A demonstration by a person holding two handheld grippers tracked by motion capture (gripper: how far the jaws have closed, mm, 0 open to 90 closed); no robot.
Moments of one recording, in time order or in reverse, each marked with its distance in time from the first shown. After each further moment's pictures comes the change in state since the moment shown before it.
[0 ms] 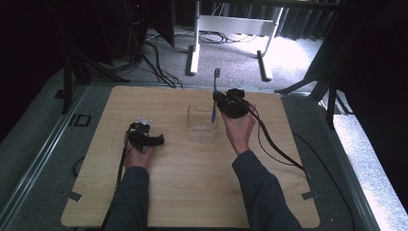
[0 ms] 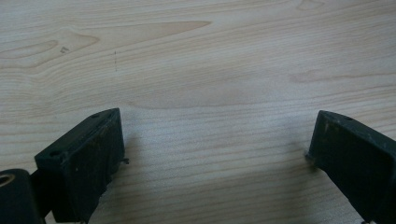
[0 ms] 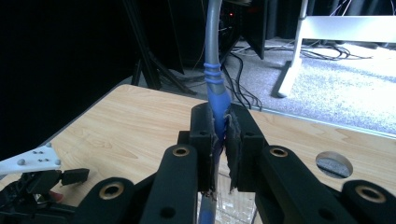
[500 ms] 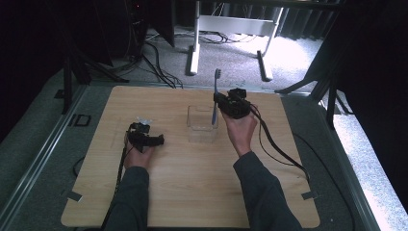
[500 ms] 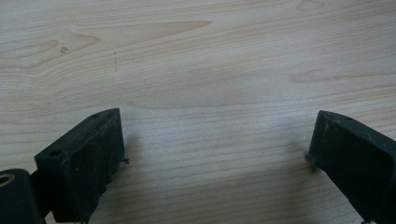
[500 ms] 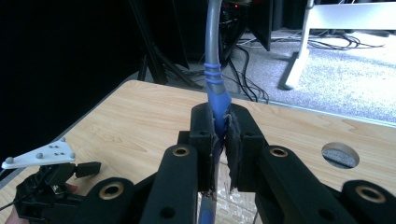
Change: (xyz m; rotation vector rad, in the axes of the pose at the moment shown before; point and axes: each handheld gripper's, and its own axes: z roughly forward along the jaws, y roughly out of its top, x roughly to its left) left arm 0.000 0.000 0.000 0.000 0.000 0.000; right arm 0.000 0.003 -0.007 0.031 0.025 0.029
